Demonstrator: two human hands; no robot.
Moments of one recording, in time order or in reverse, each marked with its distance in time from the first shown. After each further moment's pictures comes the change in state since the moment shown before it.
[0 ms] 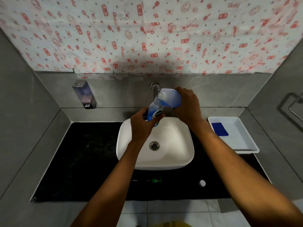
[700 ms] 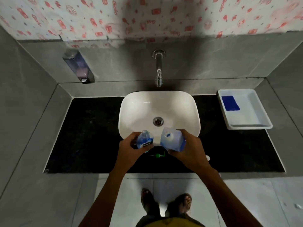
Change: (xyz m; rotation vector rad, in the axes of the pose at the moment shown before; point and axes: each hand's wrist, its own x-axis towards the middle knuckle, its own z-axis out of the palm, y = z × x) left_hand -0.150 -0.063 -0.069 0.073 -0.319 -0.355; right_hand -0.223 0.027 0.052 0.362 -0.364 0.297
